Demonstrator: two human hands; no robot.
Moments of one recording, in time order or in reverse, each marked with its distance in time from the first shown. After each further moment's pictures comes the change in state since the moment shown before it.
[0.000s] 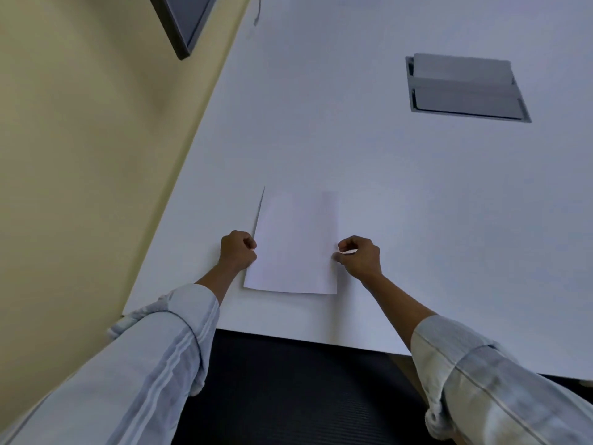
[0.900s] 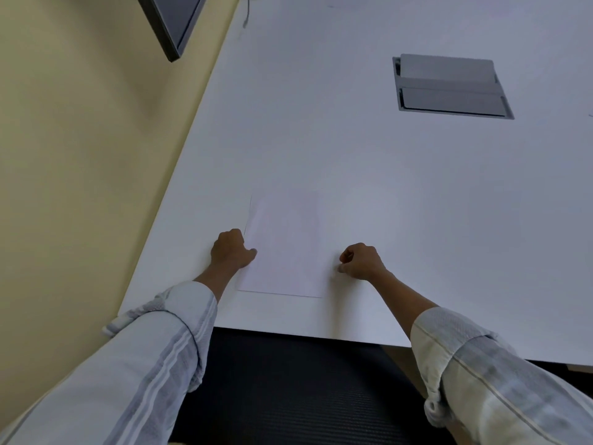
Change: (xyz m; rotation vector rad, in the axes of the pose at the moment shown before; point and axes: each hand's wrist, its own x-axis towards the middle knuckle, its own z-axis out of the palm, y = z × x) left_hand -0.005 0.004 -0.001 0.326 0.019 0.010; right_hand 0.002 0.014 -0.022 -0.433 -0.210 0.084
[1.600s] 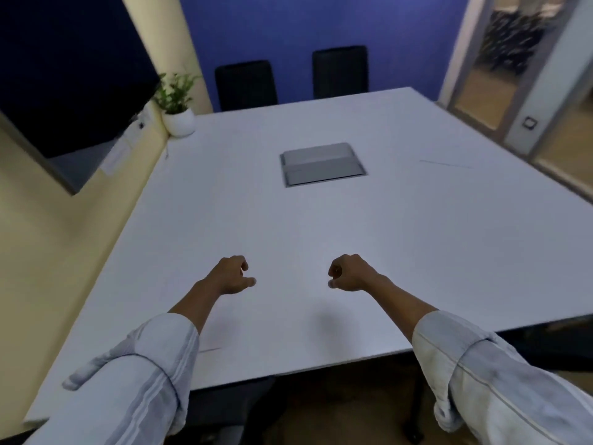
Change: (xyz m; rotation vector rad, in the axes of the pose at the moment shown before) left_hand -0.158 0.257 -0.002 0.116 -0.134 0.417; right_hand -0.131 0.175 -0.215 -0.067 0.146 -0.219
